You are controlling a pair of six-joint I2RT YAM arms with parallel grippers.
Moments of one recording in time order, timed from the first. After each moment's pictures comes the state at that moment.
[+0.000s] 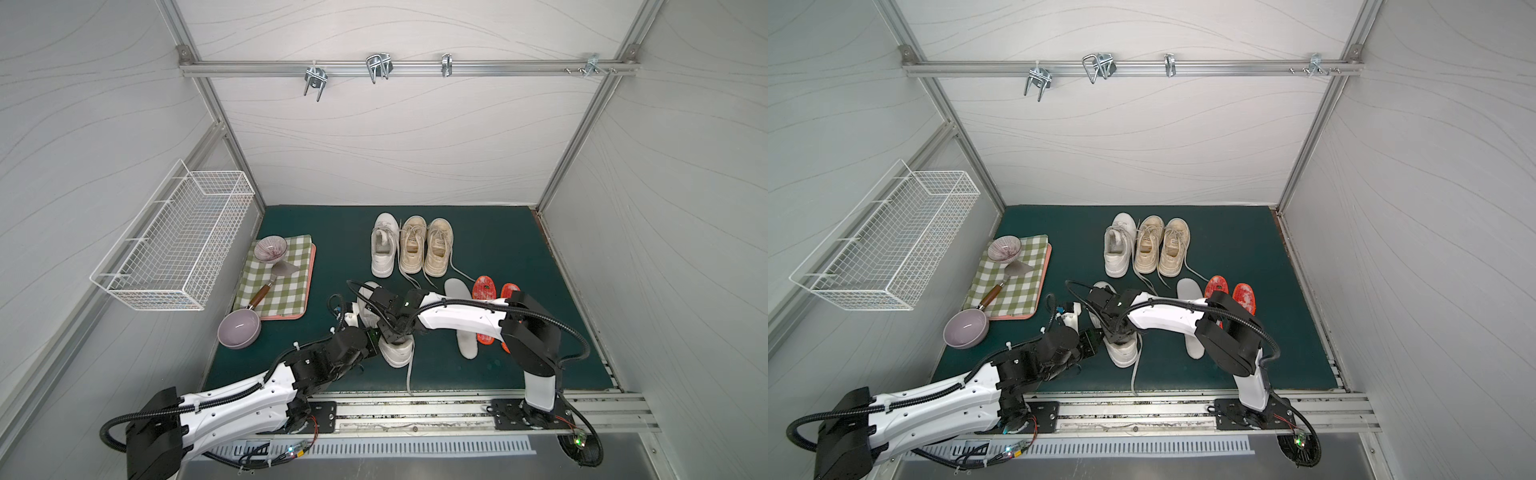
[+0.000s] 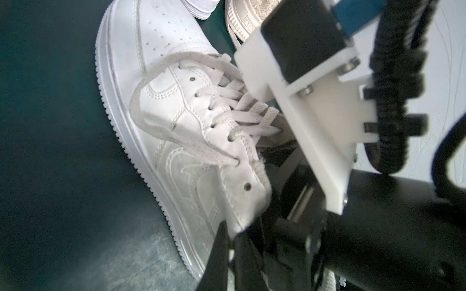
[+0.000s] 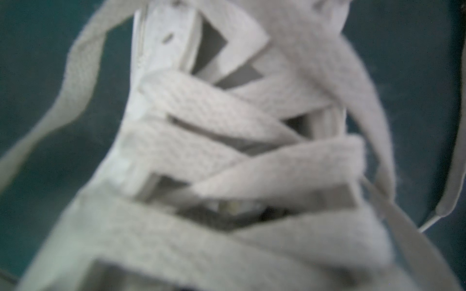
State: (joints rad) left arm -0.99 0.80 0.31 -0.14 -0.29 -1.13; right arm 1.15 1.93 1.37 -0.73 0.15 0.53
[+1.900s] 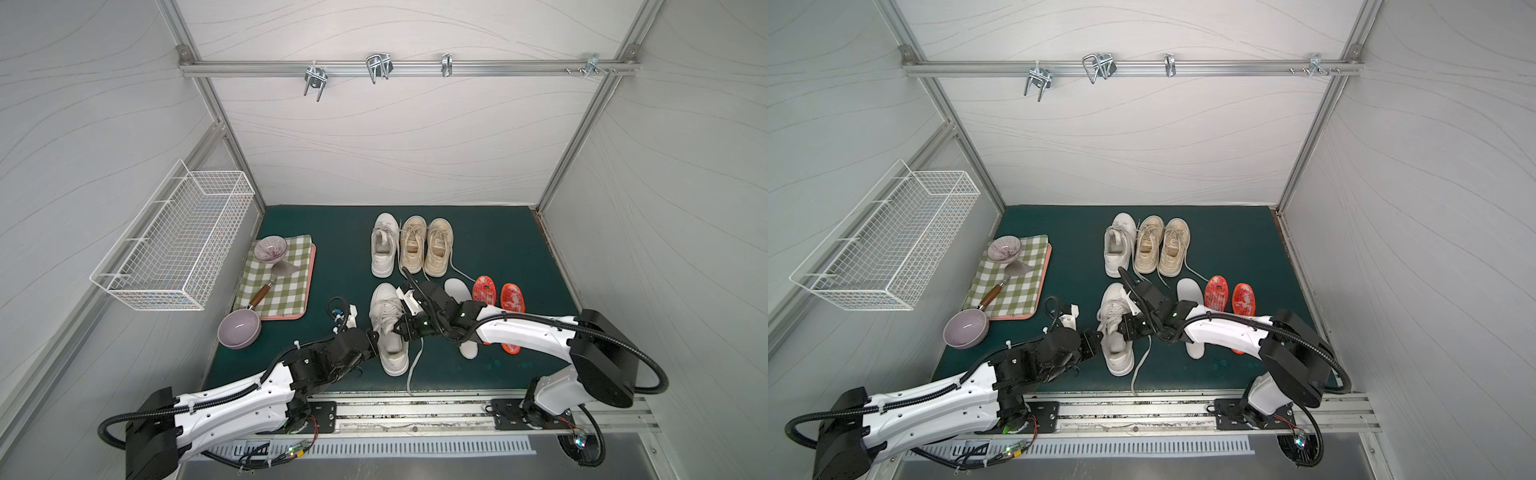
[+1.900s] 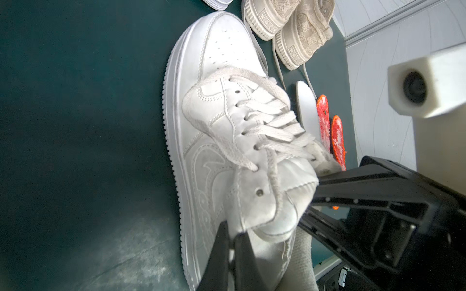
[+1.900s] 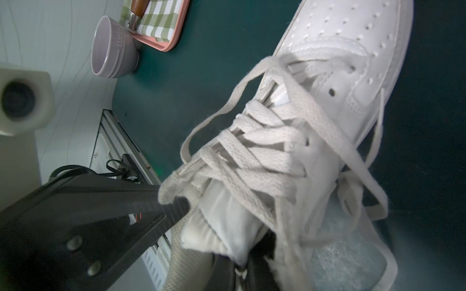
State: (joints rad) left arm -1.02 0.79 0.36 -0.27 -0.32 -1.21; right arm 1.02 1.49 0.85 -0.14 -0.29 0.66
